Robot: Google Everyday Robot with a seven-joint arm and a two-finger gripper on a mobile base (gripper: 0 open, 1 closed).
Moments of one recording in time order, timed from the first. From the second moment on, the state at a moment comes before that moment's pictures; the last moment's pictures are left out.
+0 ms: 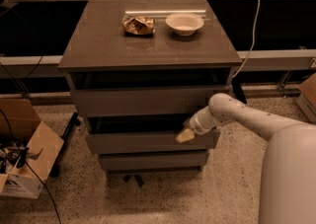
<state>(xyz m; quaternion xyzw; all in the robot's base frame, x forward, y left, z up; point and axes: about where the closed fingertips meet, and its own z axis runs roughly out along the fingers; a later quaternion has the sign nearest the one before) 0.681 -0.133 0.472 -0.49 0.82 0.16 0.25</state>
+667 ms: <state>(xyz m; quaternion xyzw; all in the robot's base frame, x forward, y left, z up) 0.593 -0.162 0.466 -0.43 0.87 0.15 0.17</state>
